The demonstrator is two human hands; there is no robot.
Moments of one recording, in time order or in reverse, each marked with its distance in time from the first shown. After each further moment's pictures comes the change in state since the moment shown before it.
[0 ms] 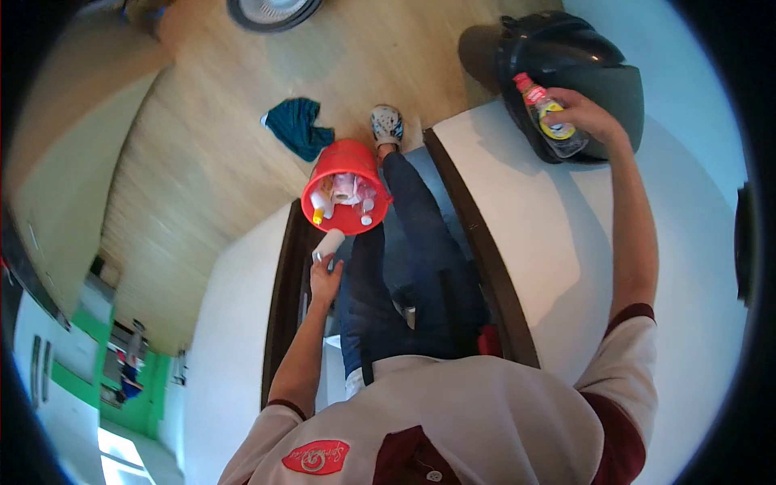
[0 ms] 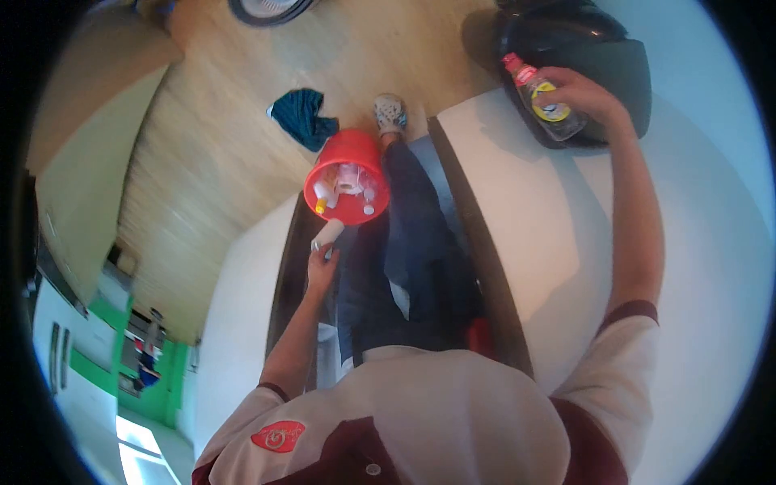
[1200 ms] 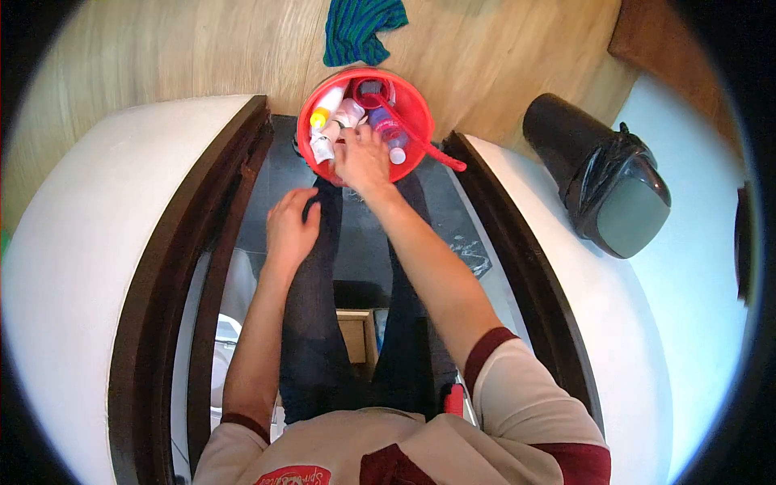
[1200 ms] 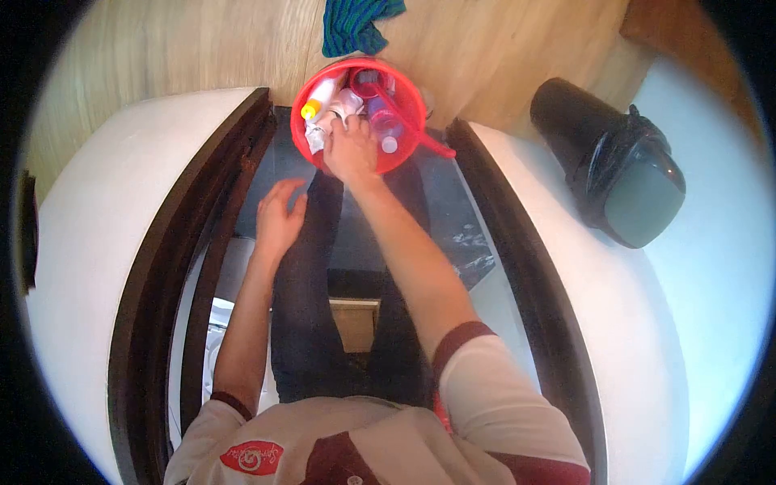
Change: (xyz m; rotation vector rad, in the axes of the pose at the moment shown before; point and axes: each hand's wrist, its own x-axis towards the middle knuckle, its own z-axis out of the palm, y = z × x) left_hand -0.011 -0.102 0.106 -0.398 0.413 0.066; right_hand 0.178 -0.056 0.638 -0.765 0.348 -0.552
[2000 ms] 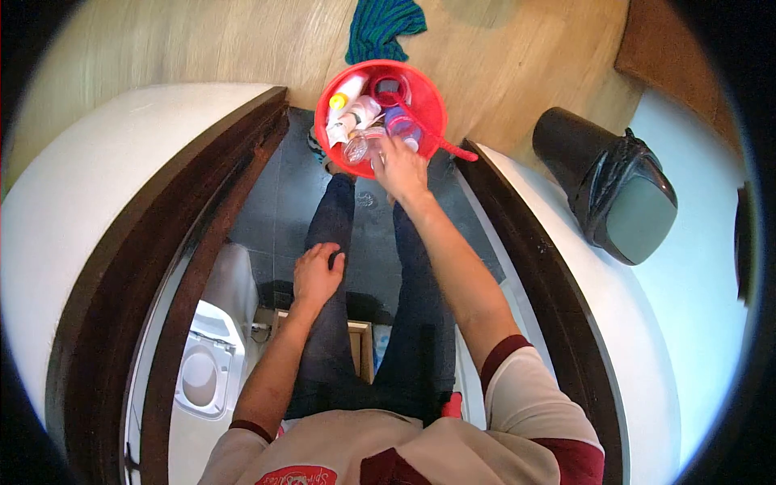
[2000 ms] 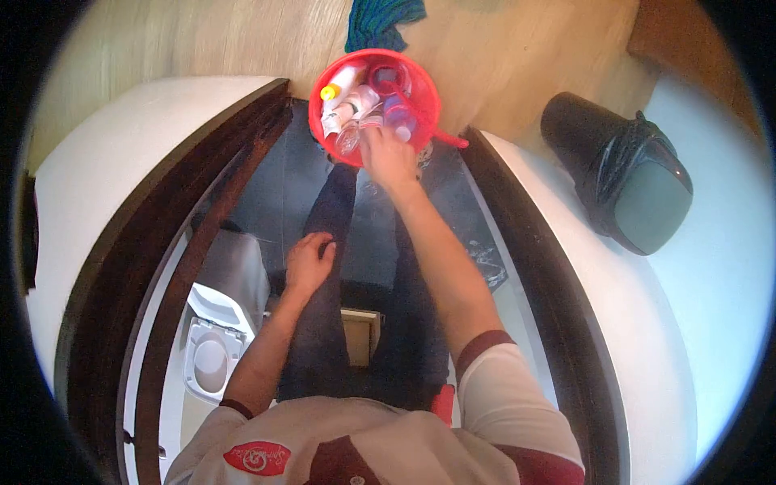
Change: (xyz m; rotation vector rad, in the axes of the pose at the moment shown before) left_hand -0.132 -0.035 0.092 -0.031 -0.095 -0.212; right_hand -0.047 0.041 -0.012 -0.075 -0.024 -0.166
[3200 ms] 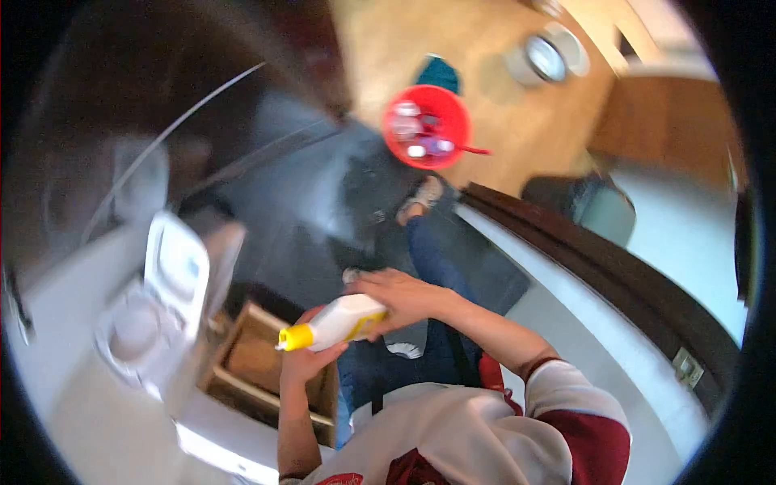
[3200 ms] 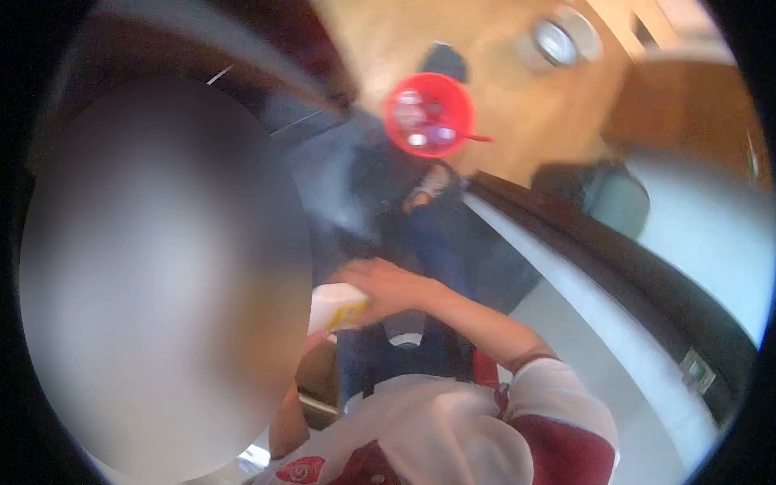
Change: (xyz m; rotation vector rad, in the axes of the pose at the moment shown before) left_hand -0.357 -0.066 0.057 -1.035 0.383 0.112; right_hand -0.352 -0.153 -0.065 0.345 -0.724 -0.843
